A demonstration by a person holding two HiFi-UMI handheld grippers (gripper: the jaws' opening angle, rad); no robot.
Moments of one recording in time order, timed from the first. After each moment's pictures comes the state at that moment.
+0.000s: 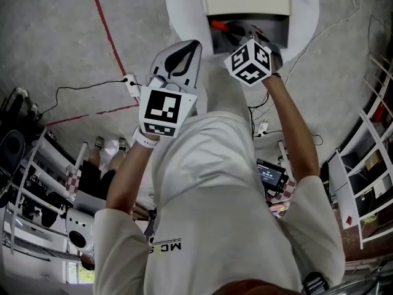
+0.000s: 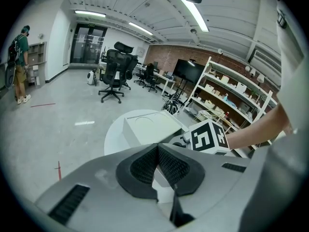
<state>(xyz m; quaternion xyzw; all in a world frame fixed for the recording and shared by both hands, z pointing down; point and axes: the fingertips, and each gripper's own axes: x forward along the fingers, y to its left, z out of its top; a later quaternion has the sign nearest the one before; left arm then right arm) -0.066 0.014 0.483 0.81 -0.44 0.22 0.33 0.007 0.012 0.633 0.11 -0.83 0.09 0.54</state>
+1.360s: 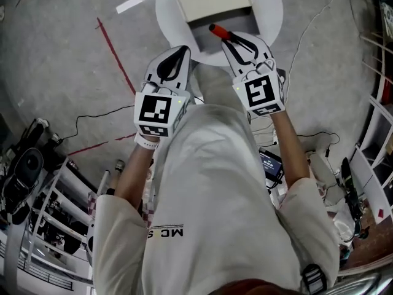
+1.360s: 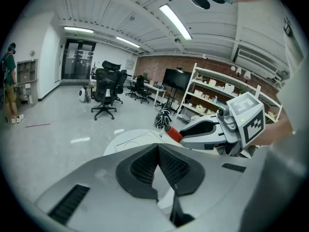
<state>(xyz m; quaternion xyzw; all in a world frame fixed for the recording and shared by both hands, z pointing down) -0.046 0.021 0.385 0.85 -0.43 0.19 0.26 0.038 0.004 0.406 0.33 -0.87 0.08 0.35</state>
